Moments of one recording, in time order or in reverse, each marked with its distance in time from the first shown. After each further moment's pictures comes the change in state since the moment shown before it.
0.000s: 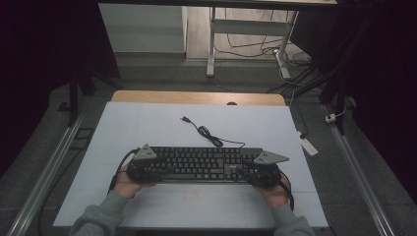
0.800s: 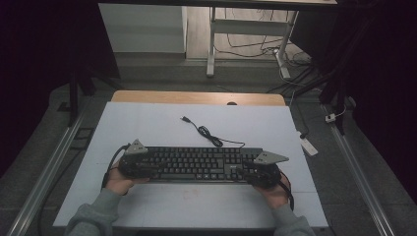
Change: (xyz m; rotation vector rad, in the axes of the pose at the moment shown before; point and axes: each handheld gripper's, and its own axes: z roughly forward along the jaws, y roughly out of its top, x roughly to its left) left arm 0.017 -0.001 -0.013 0.002 0.076 -0.046; right arm 0.000 -0.001 0.001 0.009 -0.001 -0.001
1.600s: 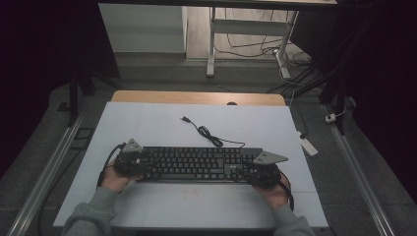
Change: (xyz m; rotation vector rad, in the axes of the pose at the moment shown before) left arm 0.020 -0.010 0.005 0.067 0.066 -0.022; right arm 0.001 -0.001 0.001 0.002 -0.003 0.001
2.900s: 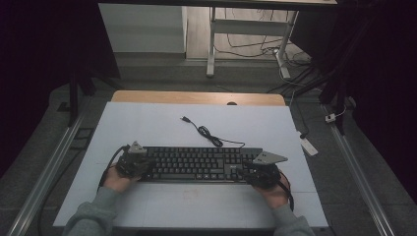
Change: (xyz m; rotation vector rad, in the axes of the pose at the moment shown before) left arm 0.003 -0.006 0.014 0.095 0.003 0.026; right arm 0.000 -0.001 0.001 0.008 -0.007 -0.005
